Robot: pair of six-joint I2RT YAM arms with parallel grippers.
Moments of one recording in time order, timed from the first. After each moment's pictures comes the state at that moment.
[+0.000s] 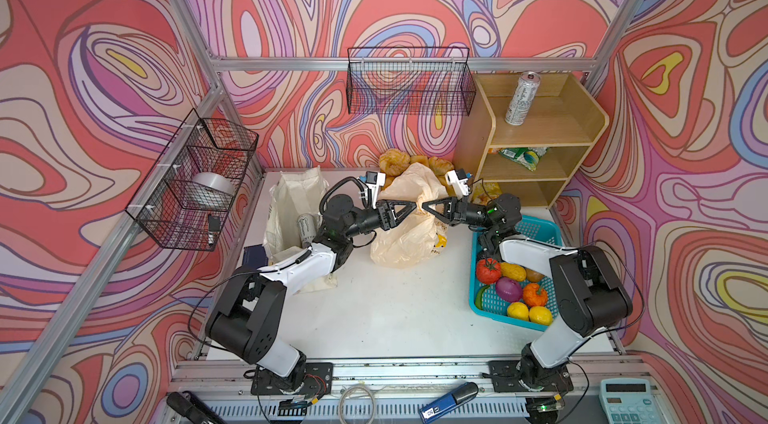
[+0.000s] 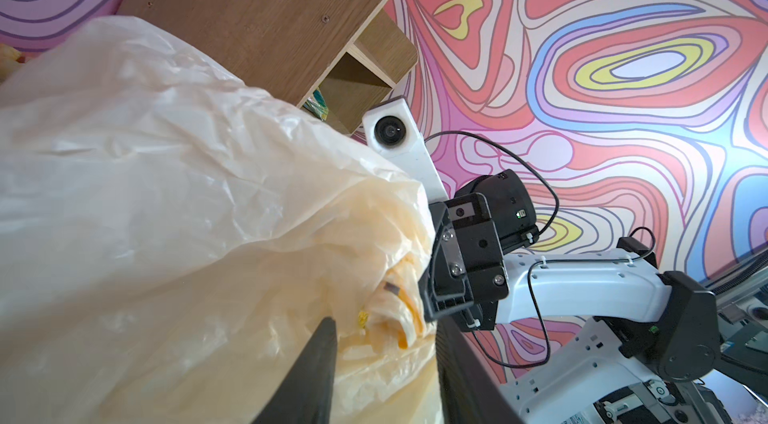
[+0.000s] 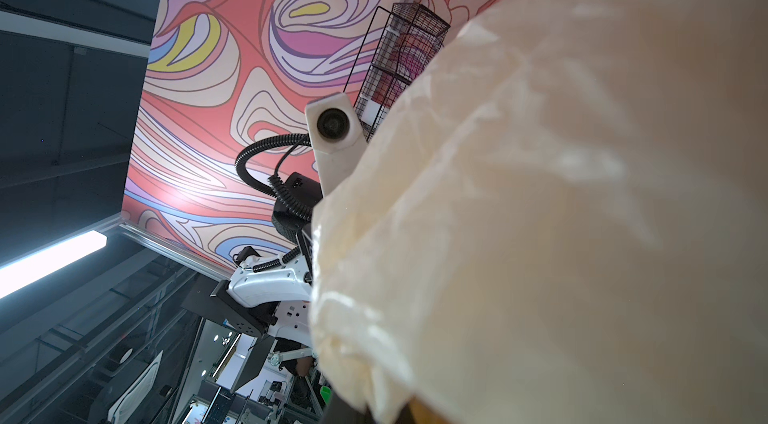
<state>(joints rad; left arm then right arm) -0.47 1.56 0.89 0.77 0.74 -0.87 0.27 1.68 0.88 1.15 -1.13 1.42</state>
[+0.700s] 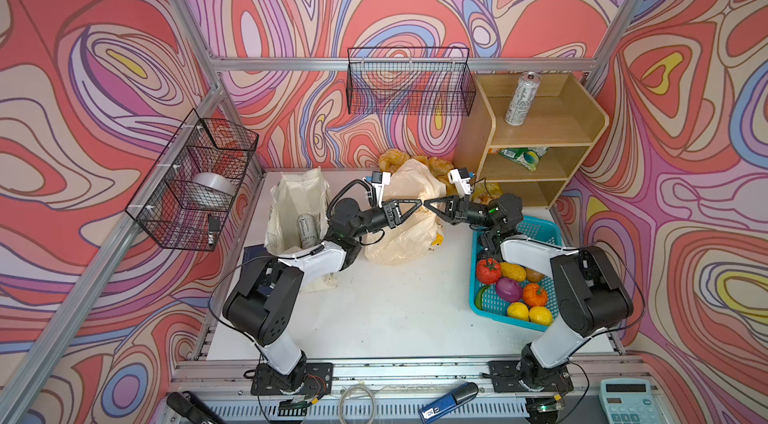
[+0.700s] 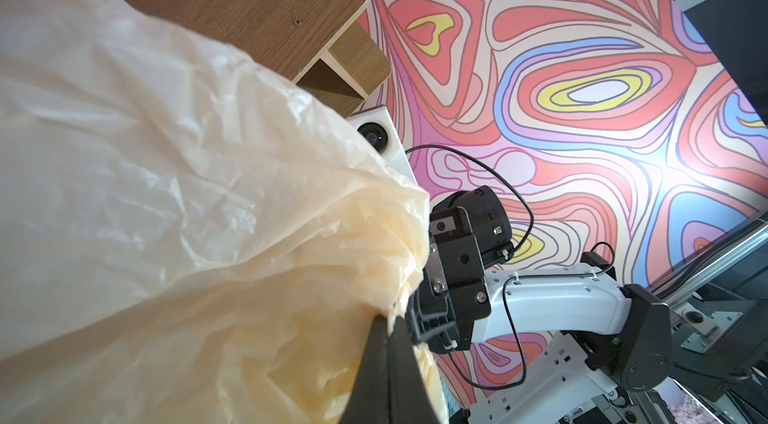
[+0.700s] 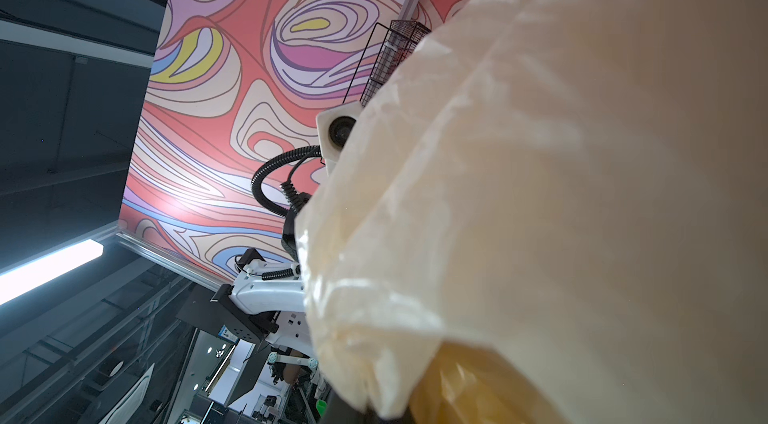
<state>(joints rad) -0.50 1.67 0.90 1.02 0.74 -1.03 0.27 1.68 0.88 1.16 -1.11 1.42</state>
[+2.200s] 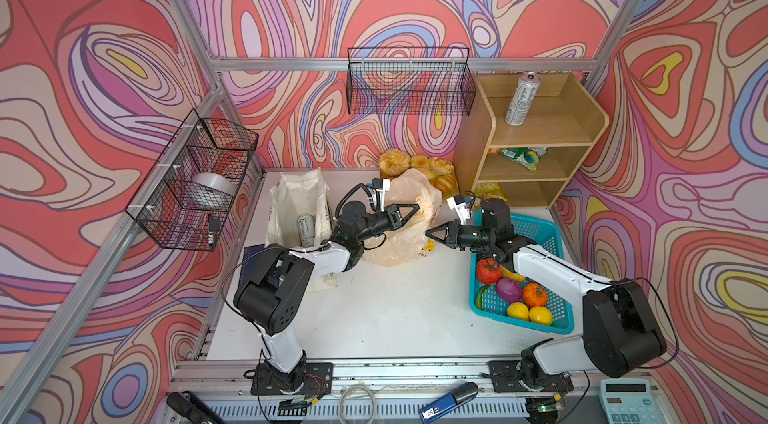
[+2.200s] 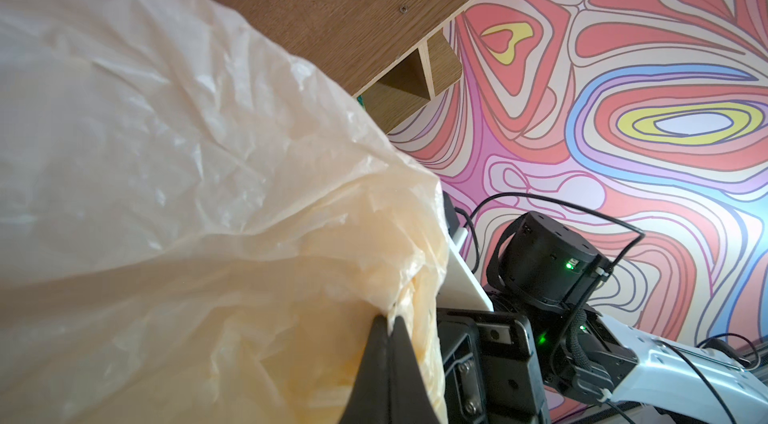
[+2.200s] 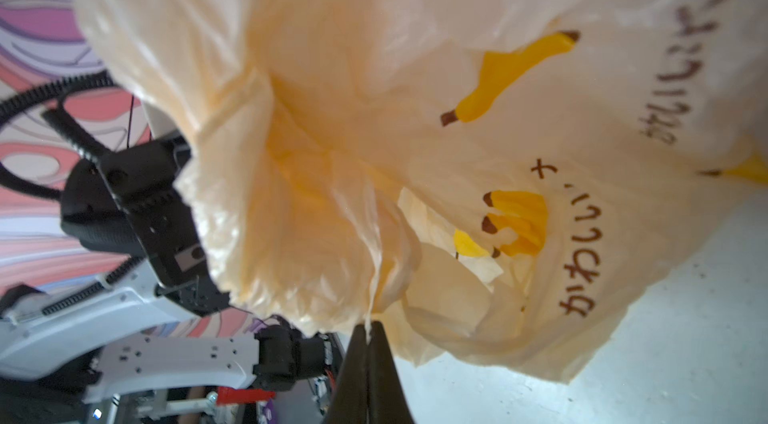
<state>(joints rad) -0.50 1.75 0.89 0.94 0.63 -1.00 0.32 1.43 0.84 0.10 -0.82 0.76</state>
